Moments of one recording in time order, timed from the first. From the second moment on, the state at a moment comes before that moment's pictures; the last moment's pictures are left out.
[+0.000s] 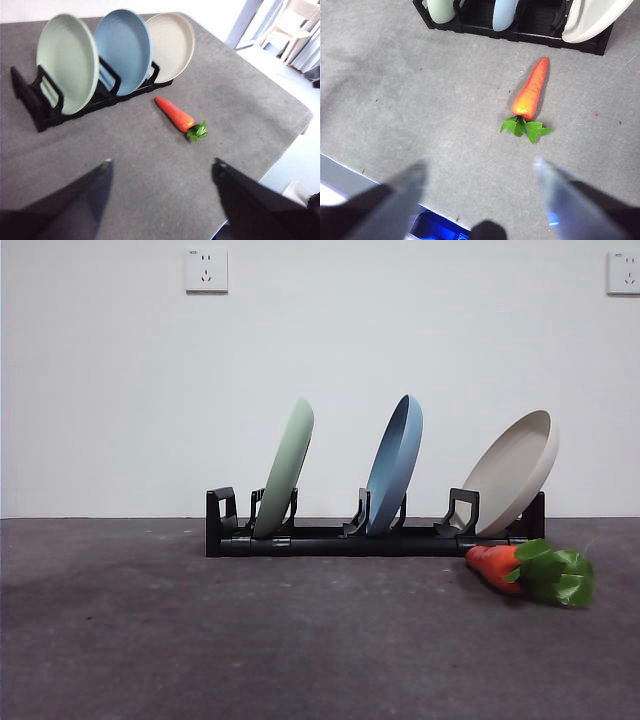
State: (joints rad) left arm -0.08 0.75 1.07 -0.84 0.68 0.04; right arm 0.09 0.85 1.19 -1.16 -0.39 -0.13
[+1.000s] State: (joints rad) left arm -0.42 1.41 1.07 0.11 0.30 0.00; right arm 0.09 0.85 1.19 -1.16 -0.39 -0.11
